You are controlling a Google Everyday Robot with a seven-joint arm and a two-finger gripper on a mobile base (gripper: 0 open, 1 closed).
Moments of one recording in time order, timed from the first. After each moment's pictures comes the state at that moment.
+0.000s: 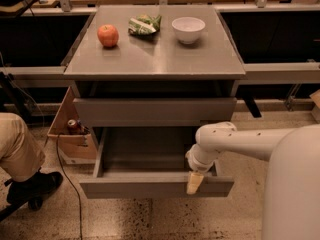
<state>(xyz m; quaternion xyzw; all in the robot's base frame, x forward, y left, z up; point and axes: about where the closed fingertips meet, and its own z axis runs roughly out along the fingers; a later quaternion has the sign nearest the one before) 0.569 -0.122 0.456 -0.68 0.72 0.06 0.11</state>
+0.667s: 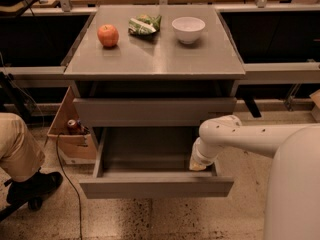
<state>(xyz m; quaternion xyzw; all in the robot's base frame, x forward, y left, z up) 0.592 -0.144 0.483 -0.67 0.73 0.02 0.12</state>
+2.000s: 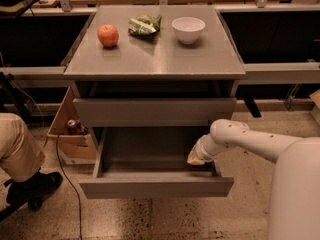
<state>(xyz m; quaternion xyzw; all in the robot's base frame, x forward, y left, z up) 0.638 -0.145 0.451 -0.63 0.75 0.08 0.20</state>
